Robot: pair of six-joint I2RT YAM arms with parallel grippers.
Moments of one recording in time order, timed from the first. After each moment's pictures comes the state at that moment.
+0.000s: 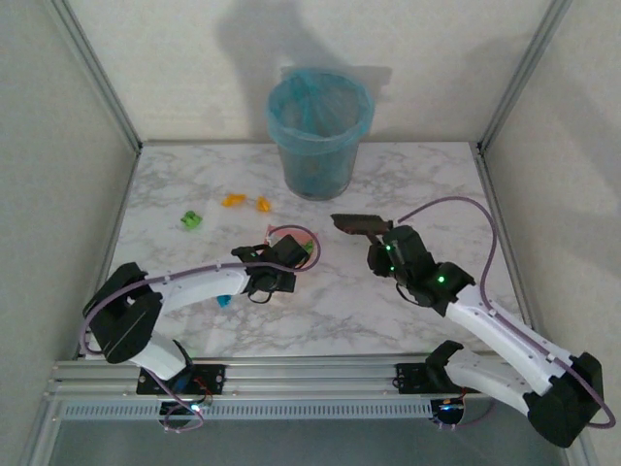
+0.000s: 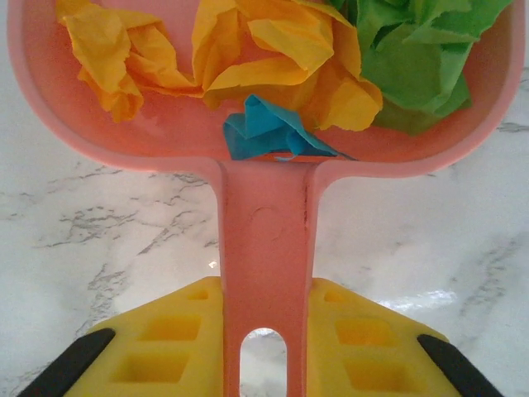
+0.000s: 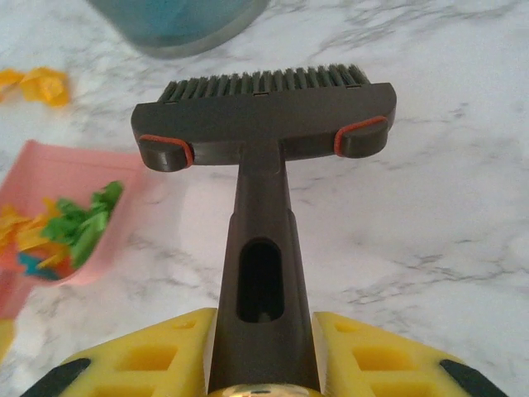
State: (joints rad) left arm -0.85 1.52 0.93 -0.58 -0.26 -0.69; right arm 0.69 0.94 0.73 -0.56 0.28 0.61
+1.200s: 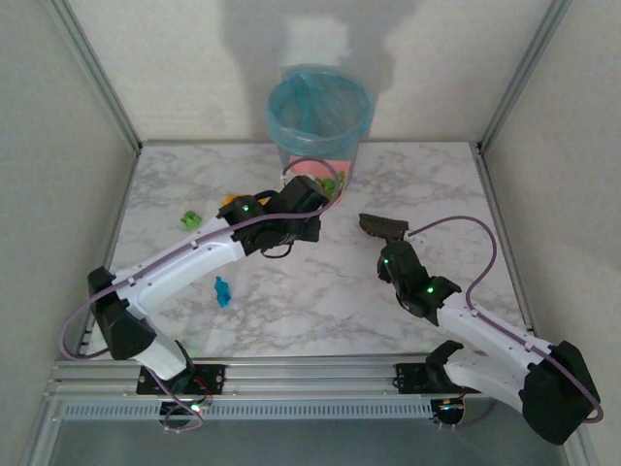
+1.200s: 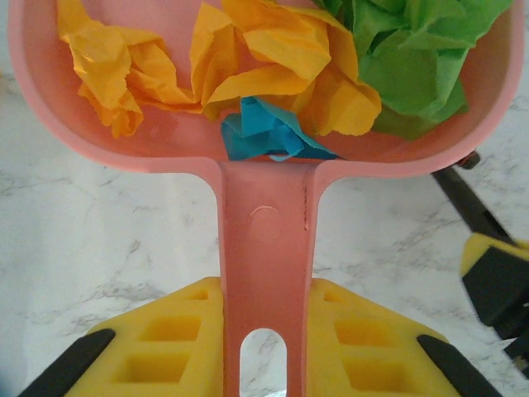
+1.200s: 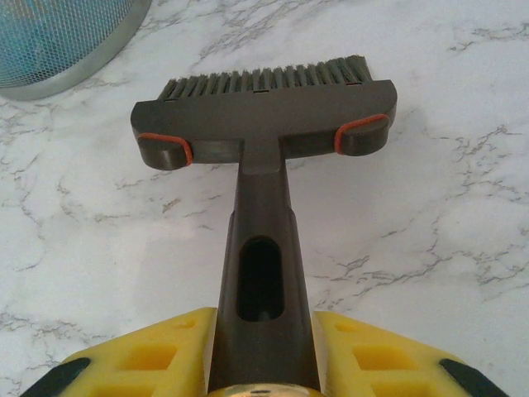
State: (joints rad) left arm -0.90 1.59 1.64 -0.95 -0.34 -0.67; right arm 0.65 0.99 0.51 -0.31 0.43 0.73
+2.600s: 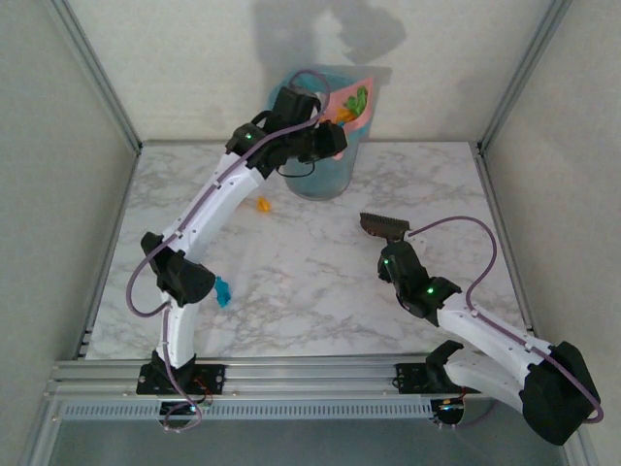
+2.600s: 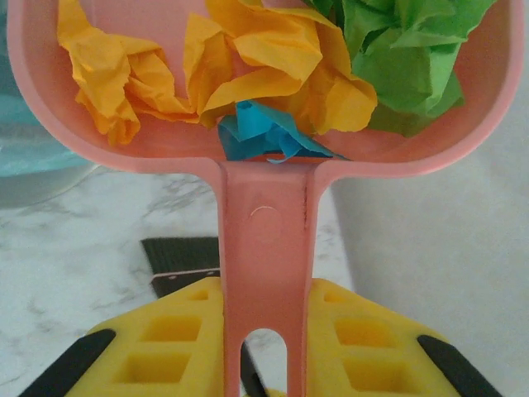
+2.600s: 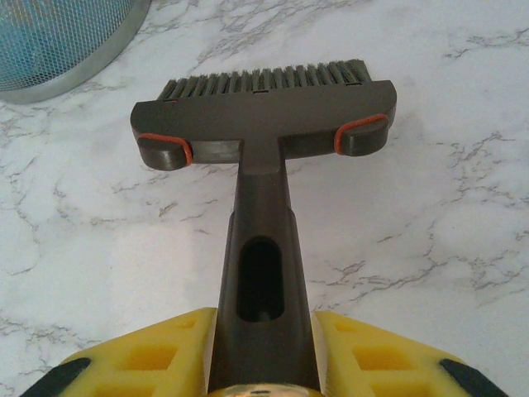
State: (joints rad) left arm -0.62 2.04 2.37 -0.87 0.18 -0.79; right arm 0.65 0.98 0.51 -0.30 0.44 0.71
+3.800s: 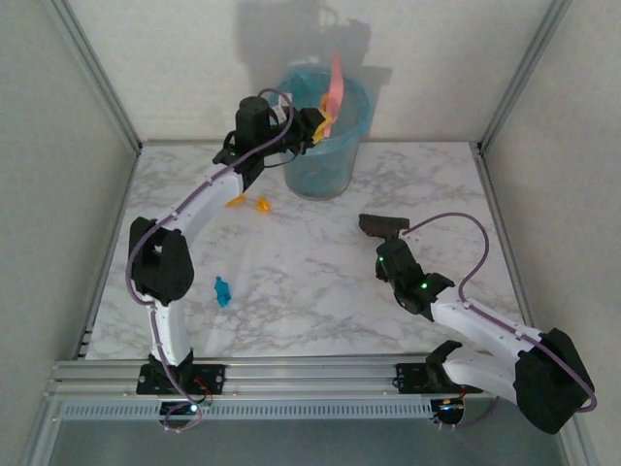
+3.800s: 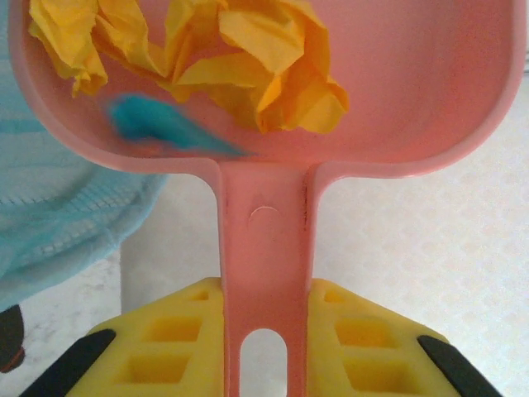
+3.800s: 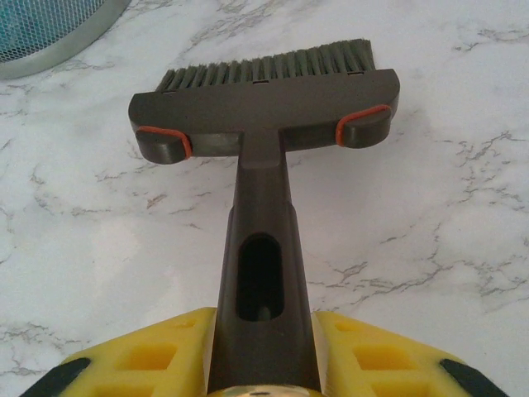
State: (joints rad) left arm -0.41 1.93 1.71 0.17 0.59 -1.47; right arm 0.65 1.06 0.52 -0.28 0.44 0.69
